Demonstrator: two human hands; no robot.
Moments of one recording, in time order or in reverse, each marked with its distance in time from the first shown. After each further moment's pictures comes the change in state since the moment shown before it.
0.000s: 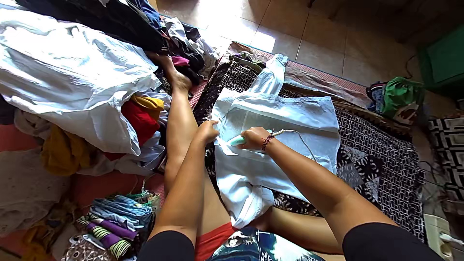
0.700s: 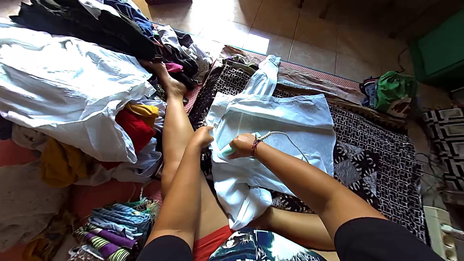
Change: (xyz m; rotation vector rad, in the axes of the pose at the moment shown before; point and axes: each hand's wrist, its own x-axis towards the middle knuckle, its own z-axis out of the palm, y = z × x) left_hand 0.006 -0.008 0.004 0.136 -0.045 0.022; right_hand 0.001 -0.019 0.007 0.005 -0.073 -0.176
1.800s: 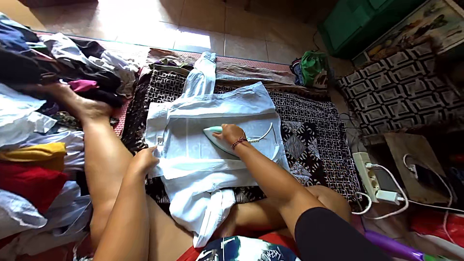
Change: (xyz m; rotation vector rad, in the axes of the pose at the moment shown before) left_hand 0.005 0.005 0.012 0.269 -0.038 -0.088; right_hand -0.090 0.077 0.007 0.462 0.358 0.774
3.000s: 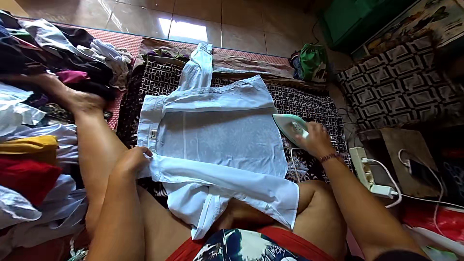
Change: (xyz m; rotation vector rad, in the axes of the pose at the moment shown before) left_hand -0.053 0.024 -0.024 0.065 -0.021 -0.060; right_hand -0.123 0.243 -0.059 0.013 0.306 0.160
